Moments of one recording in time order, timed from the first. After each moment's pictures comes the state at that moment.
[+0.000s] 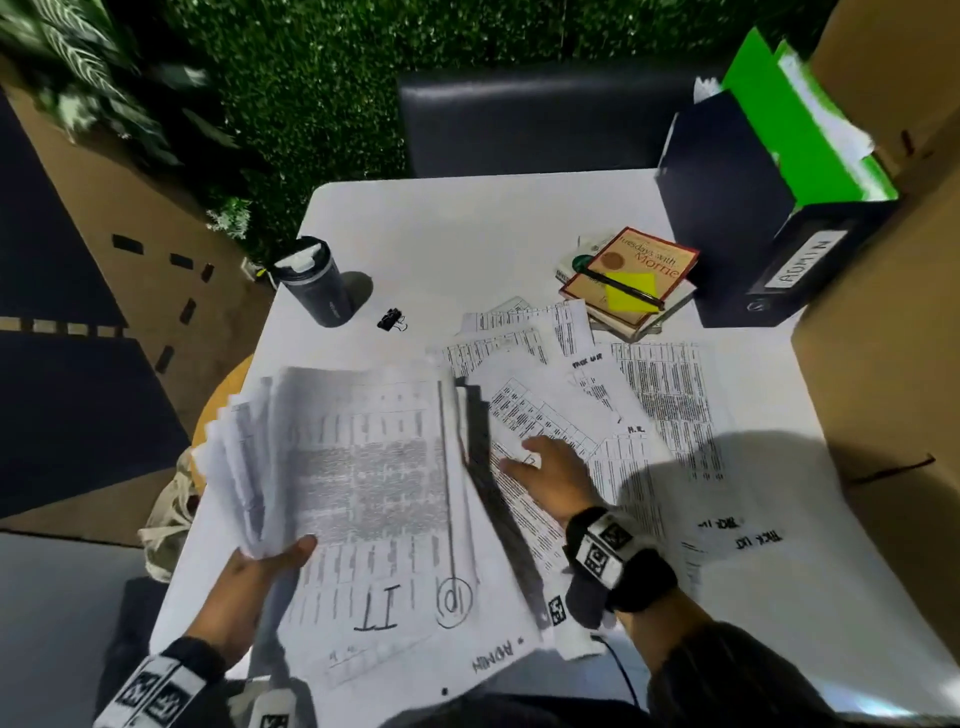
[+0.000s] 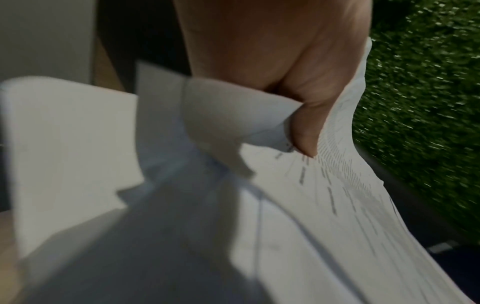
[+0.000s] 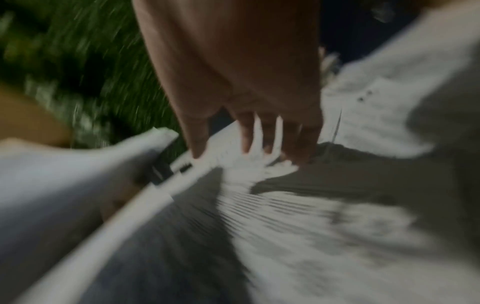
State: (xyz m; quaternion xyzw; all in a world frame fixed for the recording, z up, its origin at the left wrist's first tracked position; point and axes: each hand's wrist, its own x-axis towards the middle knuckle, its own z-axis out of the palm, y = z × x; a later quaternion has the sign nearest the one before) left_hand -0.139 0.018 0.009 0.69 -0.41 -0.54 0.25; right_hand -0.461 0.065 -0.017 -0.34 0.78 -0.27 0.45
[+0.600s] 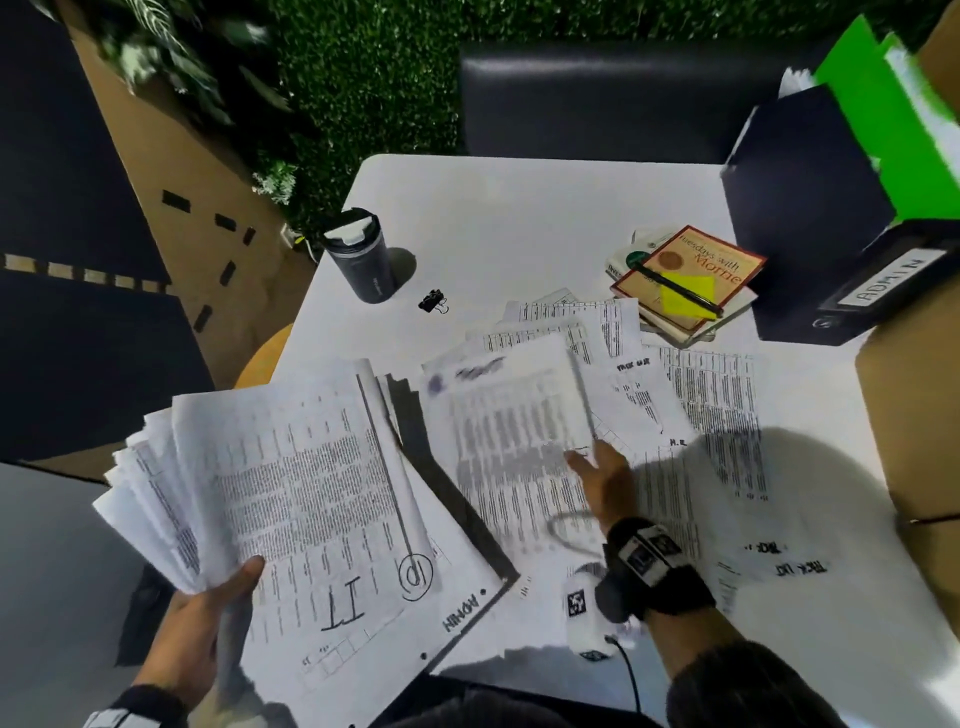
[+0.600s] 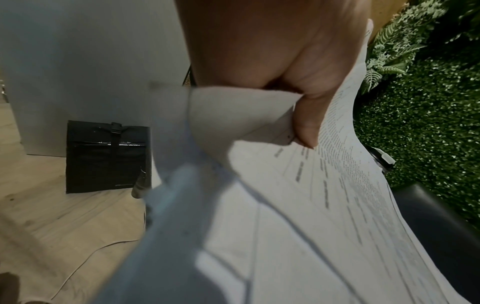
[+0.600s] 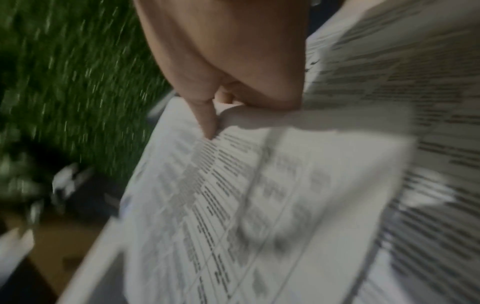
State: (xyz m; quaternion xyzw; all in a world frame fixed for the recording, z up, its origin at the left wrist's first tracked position) left_hand -0.074 0.045 0.013 0.74 -0.28 -0.53 0.30; right_hand -0.470 0.061 -0.057 -0.25 0.80 -0.38 0.39
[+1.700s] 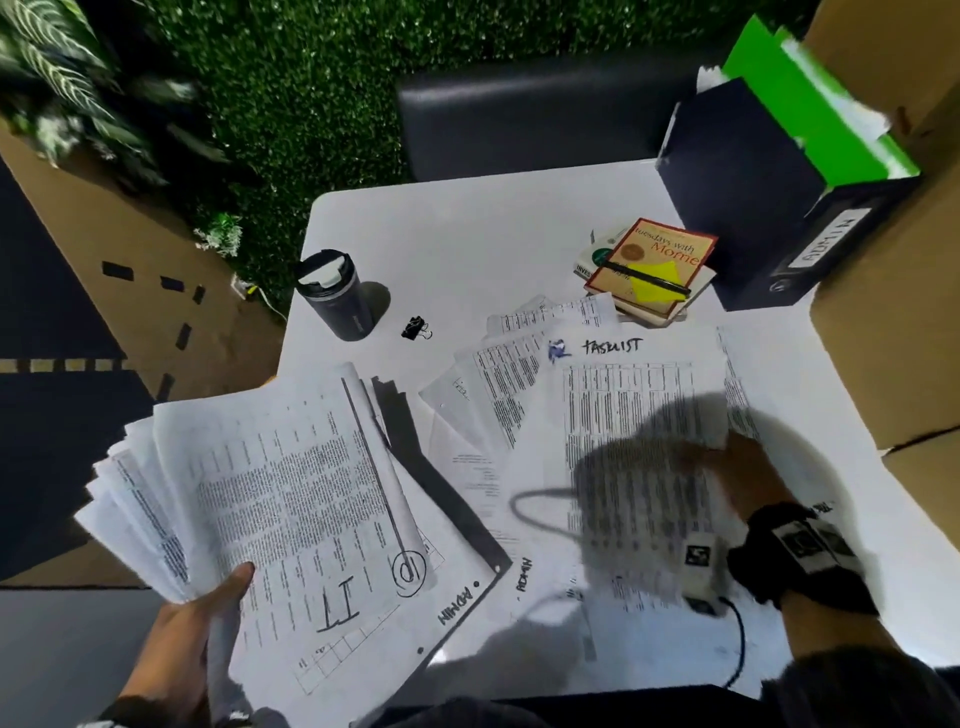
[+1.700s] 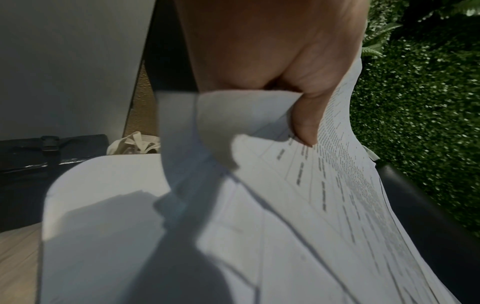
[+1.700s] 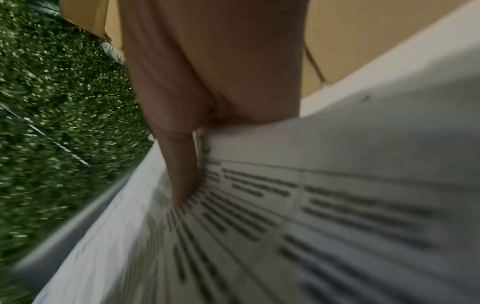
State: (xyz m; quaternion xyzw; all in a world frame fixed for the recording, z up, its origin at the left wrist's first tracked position) left_hand -0.038 -0.036 0.032 0.72 -0.38 -0.53 0.24; right_hand -0.540 0.118 -0.008 -0.15 0.80 -0.44 0.38
